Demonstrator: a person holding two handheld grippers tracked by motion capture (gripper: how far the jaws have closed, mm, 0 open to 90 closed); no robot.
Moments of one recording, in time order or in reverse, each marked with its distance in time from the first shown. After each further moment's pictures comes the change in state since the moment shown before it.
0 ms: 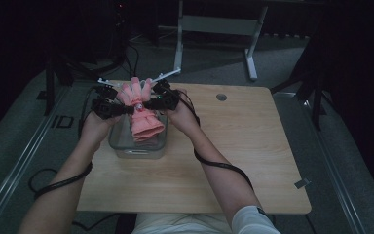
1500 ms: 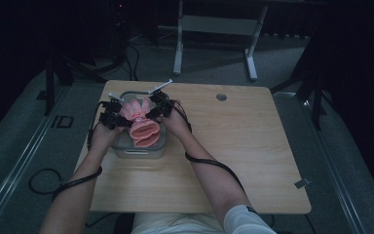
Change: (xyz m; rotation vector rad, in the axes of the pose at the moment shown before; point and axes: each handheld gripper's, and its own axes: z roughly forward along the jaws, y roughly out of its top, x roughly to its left) left arm 0.044 -0.034 0.072 0.159 0.061 -0.130; right arm -0.040 -0.030 0.084 0.185 -0.022 0.149
